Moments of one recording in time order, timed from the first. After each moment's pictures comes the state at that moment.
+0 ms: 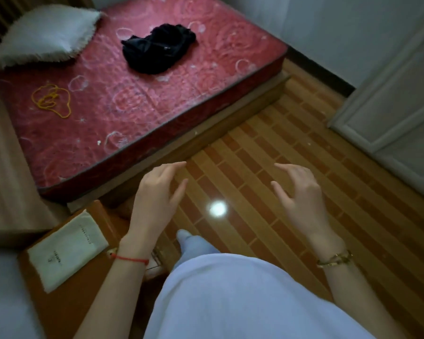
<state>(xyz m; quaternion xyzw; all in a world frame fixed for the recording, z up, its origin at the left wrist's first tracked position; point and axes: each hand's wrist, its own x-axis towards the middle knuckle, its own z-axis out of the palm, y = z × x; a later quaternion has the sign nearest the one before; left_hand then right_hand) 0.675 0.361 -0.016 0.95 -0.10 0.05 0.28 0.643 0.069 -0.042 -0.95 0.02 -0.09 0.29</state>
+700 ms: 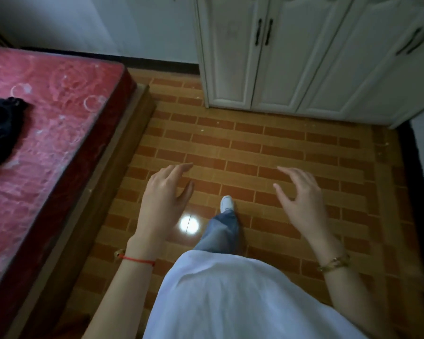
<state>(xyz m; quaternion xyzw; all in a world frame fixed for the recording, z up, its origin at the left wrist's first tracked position) 0.667 0.012 -0.017 0.87 -0.42 -0.04 0.25 0.466 -0.185 -0.057 -0.87 0.37 -0.17 0.28</state>
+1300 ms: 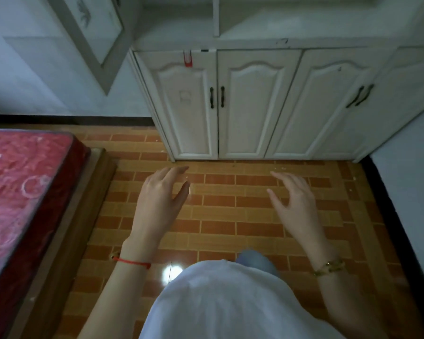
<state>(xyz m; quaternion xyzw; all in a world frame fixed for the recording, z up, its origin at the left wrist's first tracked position) 0.828 -0.315 0.006 0.83 -0.50 -0.02 0.26 0.598 -0.476 -0.028 -0.85 0.41 -0.23 0.24</state>
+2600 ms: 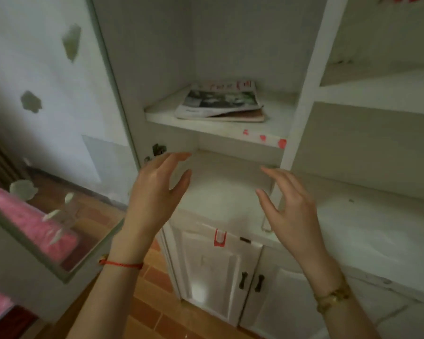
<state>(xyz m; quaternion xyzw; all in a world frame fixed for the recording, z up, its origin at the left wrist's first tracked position) 1.228 -0.751 0.151 0.80 -0.41 0.24 0.36 1.067 -0.940 0.132 -0.88 0.14 -0.39 0.22</state>
